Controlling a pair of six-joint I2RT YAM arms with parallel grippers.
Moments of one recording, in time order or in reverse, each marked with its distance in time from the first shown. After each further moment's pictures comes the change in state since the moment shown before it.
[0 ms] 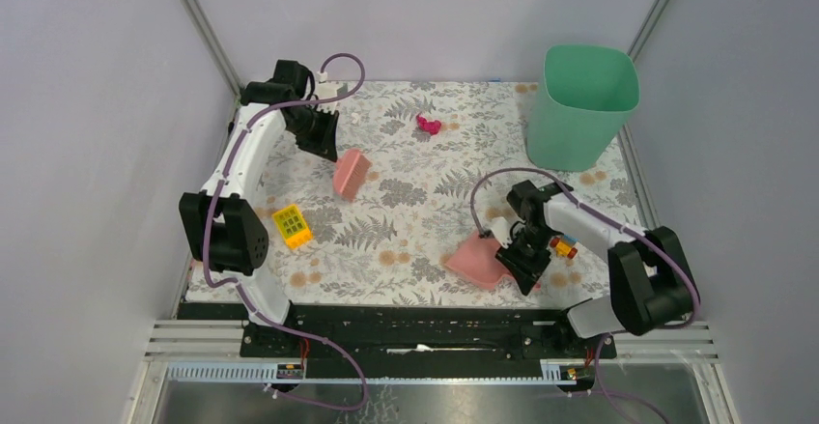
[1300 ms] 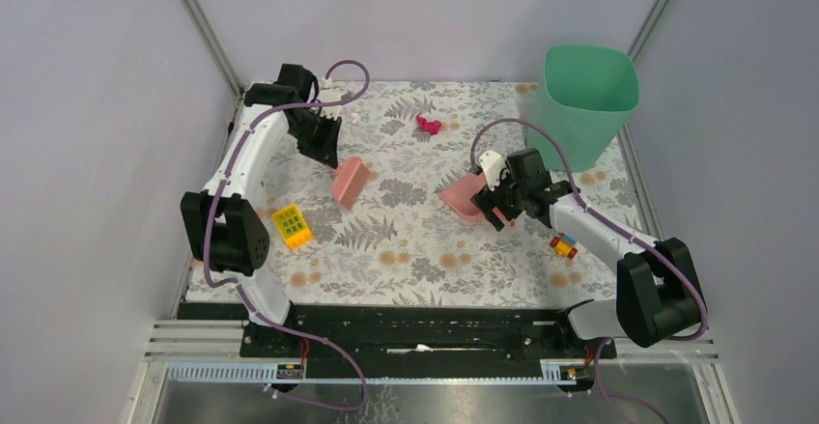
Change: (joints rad) left arm -0.017 0.000 -0.019 -0.042 -0.016 0.024; right arm -0.003 -0.103 -0.018 0.802 0.156 0.120
